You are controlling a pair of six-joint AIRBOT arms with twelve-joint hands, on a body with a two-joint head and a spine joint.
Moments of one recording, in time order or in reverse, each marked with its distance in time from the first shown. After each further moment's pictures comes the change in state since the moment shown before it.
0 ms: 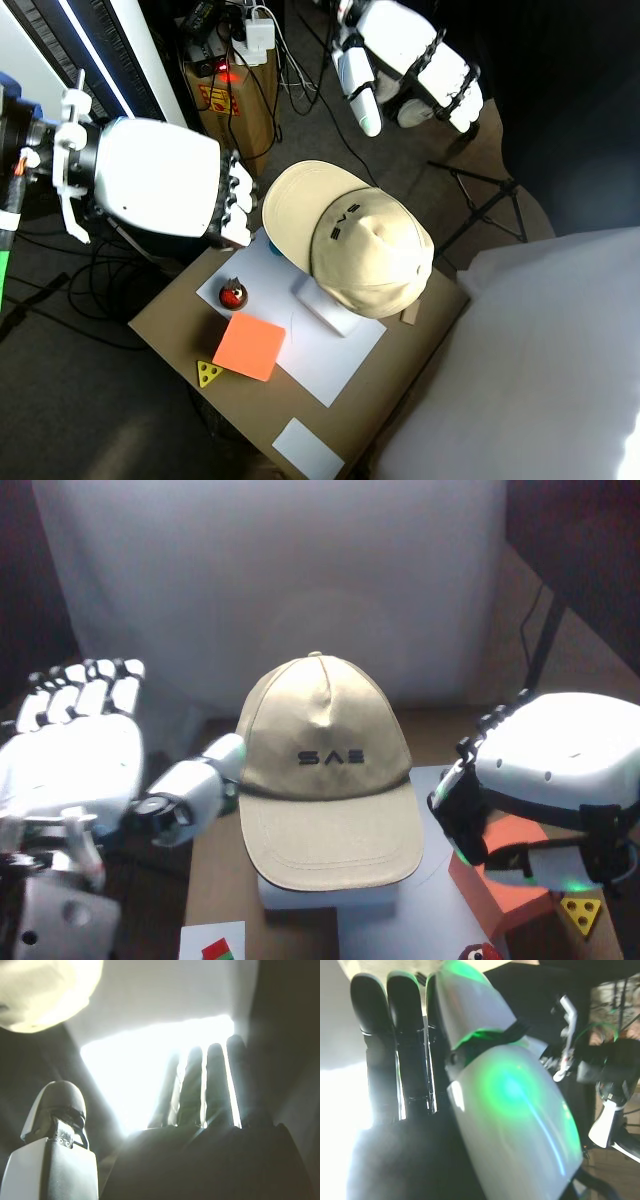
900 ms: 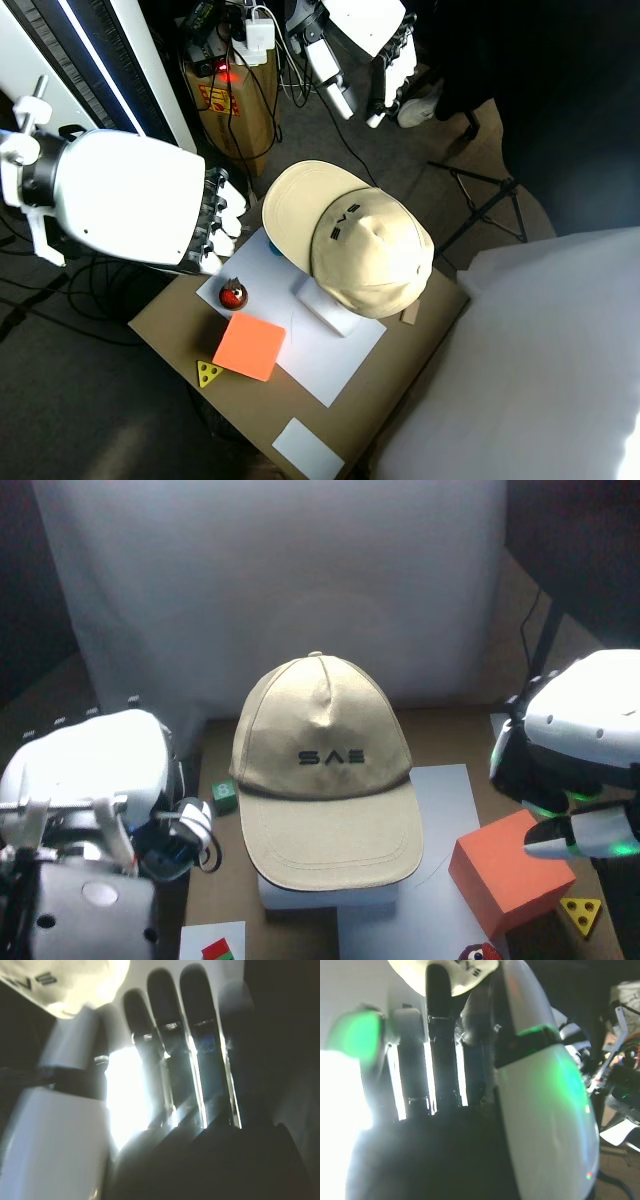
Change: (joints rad) left arm -0.179 -0.006 -0.132 -0.224 -0.095 0.135; right arm 0.018 0.080 0.005 -0.049 0.016 0.016
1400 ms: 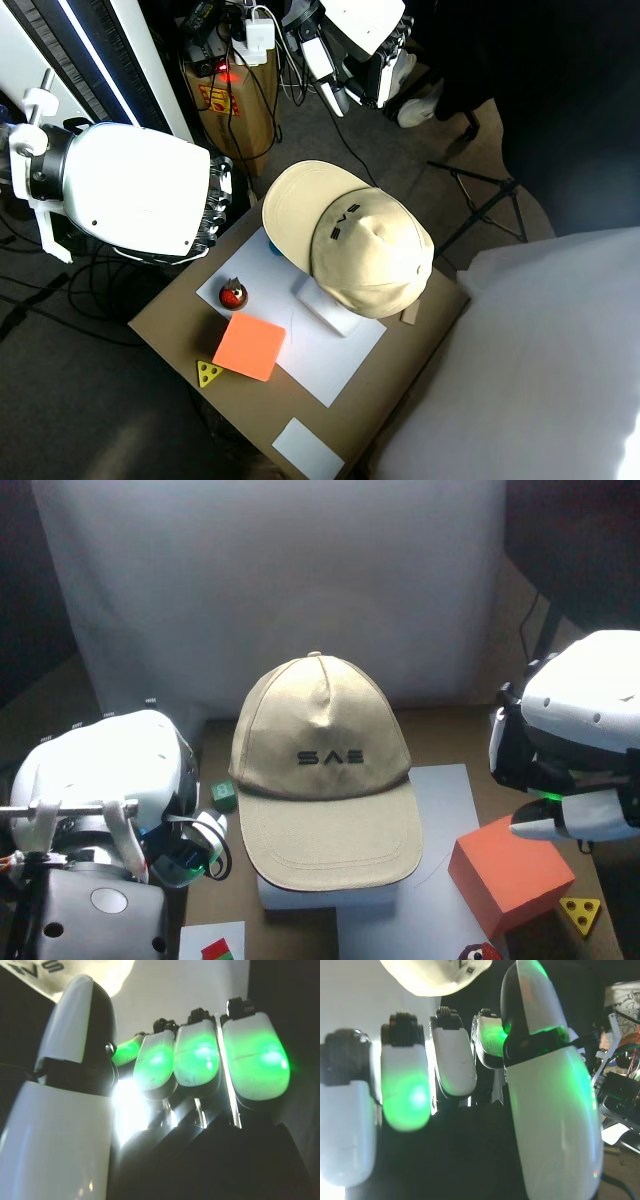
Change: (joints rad) left arm -0.004 -0.008 -0.013 0.000 0.000 -0.013; right arm 0.008 -0.005 0.000 -0.044 0.053 0.014
